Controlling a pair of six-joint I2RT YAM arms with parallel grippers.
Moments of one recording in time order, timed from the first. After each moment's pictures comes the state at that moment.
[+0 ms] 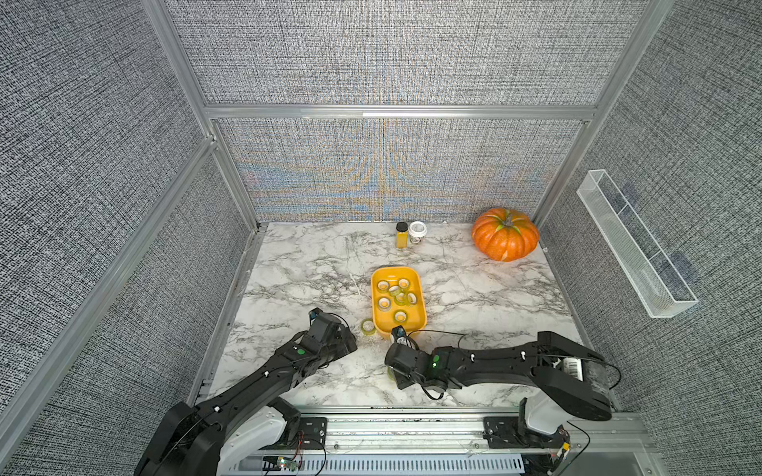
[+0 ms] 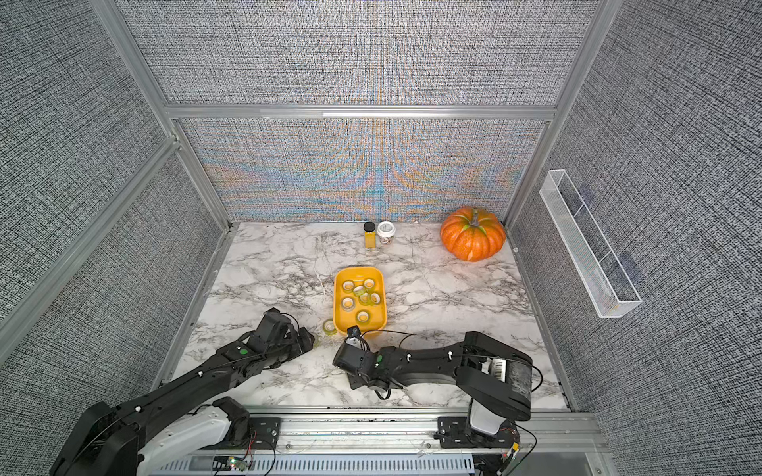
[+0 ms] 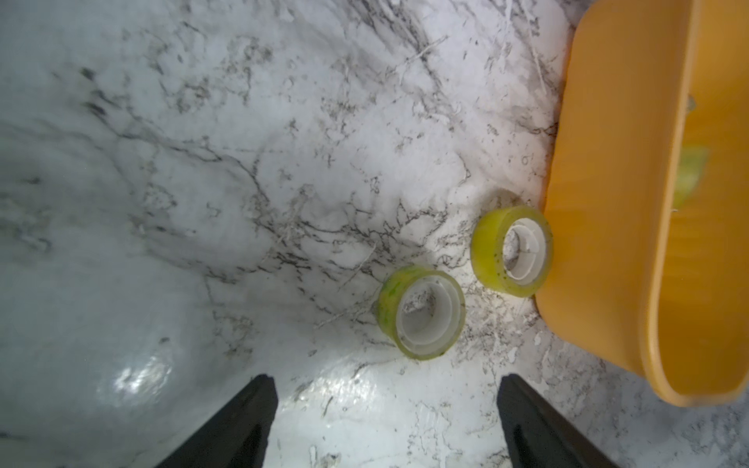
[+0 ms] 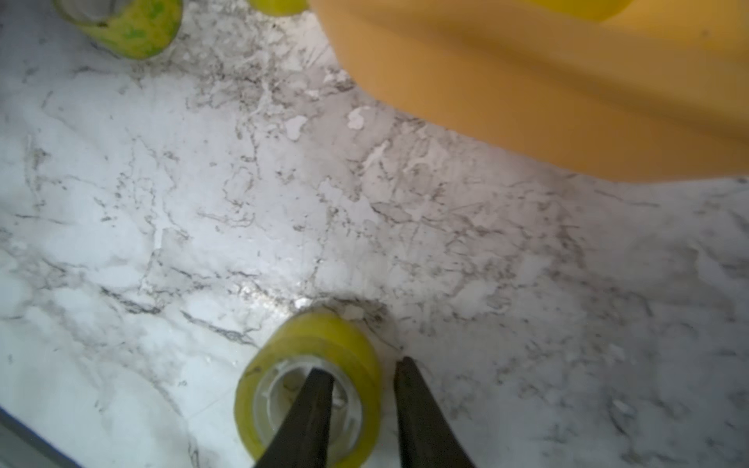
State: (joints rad) left arm -0.60 1.04 0.42 -0.37 -0.02 -0.92; right arm 1.21 1.61 0.79 -0.31 0.27 0.76
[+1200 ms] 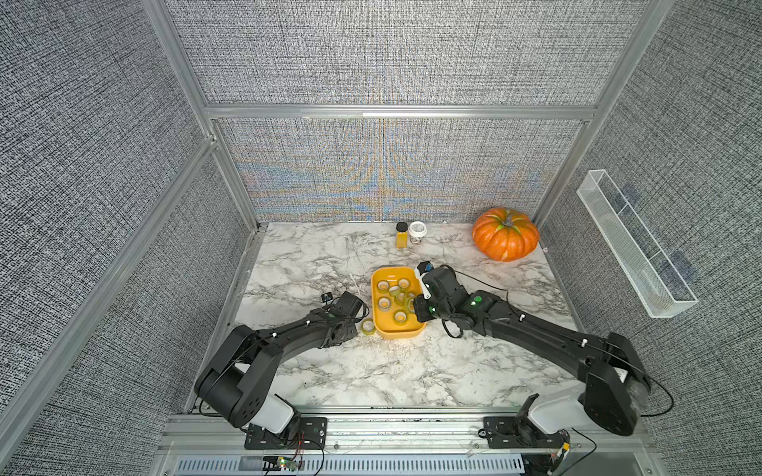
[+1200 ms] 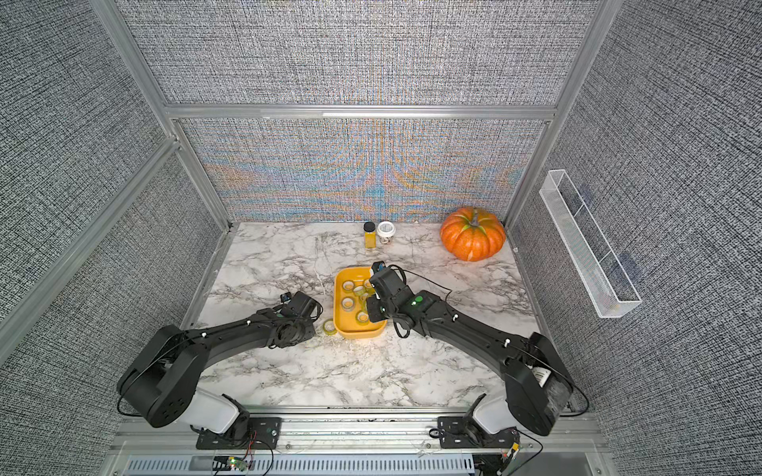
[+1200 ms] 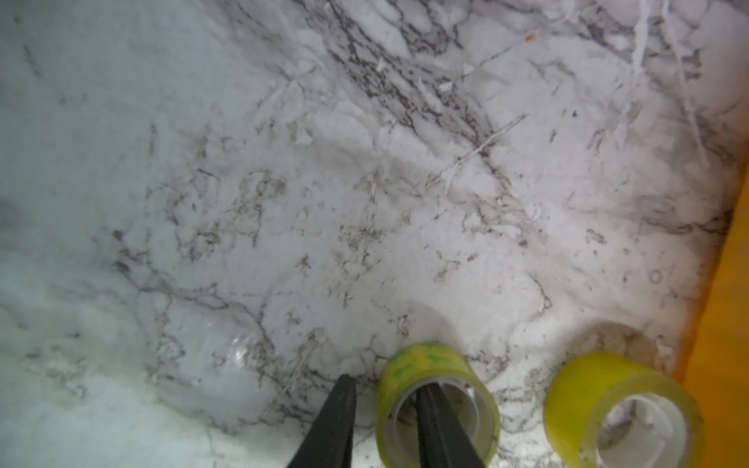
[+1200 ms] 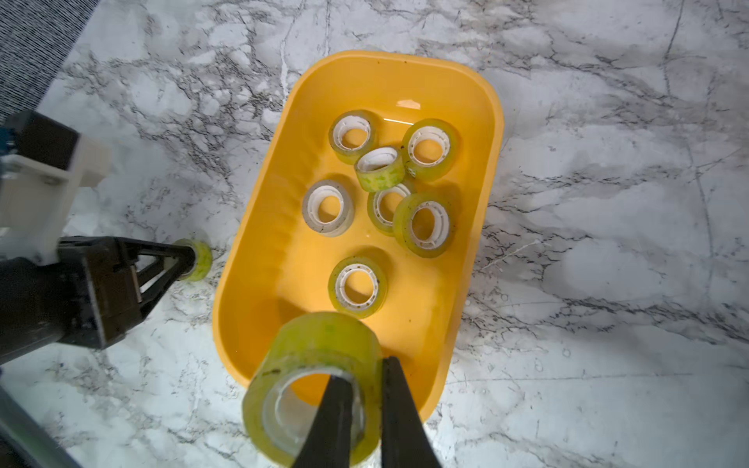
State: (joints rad) left arm -0.61 1.52 0.69 -0.42 -0.22 -0.89; right arm 0.76 1.49 1.06 -0.44 0.10 0.40
